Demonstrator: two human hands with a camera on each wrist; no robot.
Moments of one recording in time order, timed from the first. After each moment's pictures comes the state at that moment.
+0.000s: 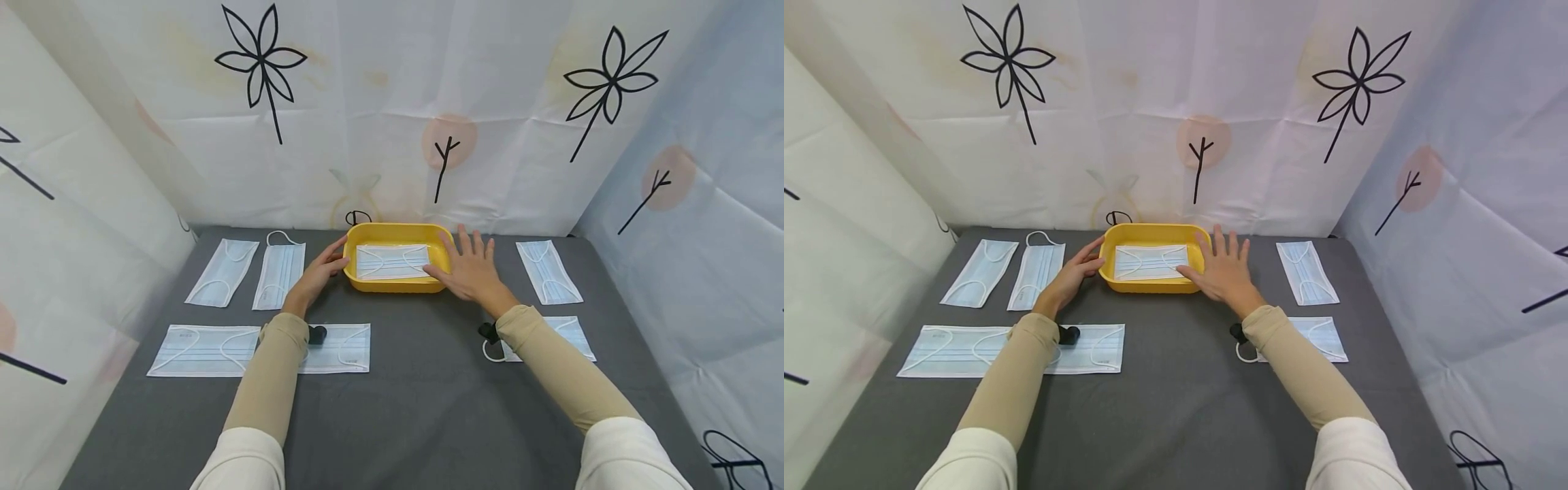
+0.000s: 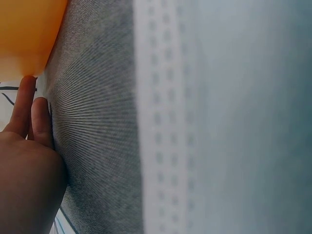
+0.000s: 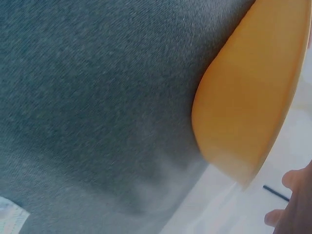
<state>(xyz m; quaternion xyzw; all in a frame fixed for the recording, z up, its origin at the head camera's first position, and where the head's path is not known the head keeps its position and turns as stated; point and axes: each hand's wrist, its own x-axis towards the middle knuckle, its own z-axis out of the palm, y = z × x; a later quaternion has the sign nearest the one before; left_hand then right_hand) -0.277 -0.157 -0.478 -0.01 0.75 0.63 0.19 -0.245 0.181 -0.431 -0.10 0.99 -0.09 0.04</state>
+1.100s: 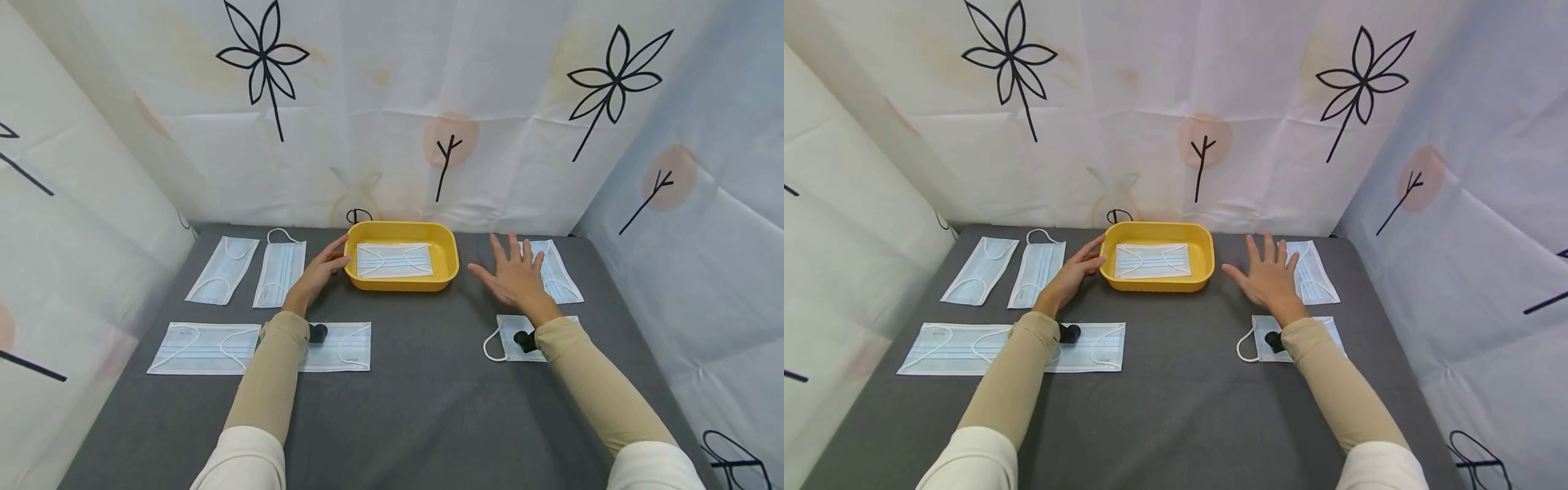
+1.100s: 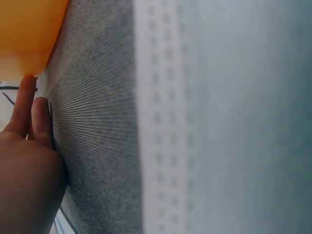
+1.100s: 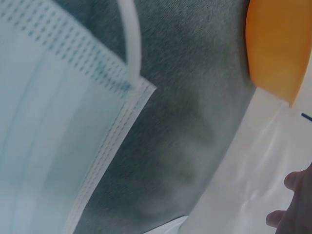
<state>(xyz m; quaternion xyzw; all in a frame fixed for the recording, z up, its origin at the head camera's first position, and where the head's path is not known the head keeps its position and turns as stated) -0.285 -0.160 -0.499 0.00 0.76 0.63 0.16 -0.234 0.254 -0.438 -0.01 0.99 -0.10 0.04</state>
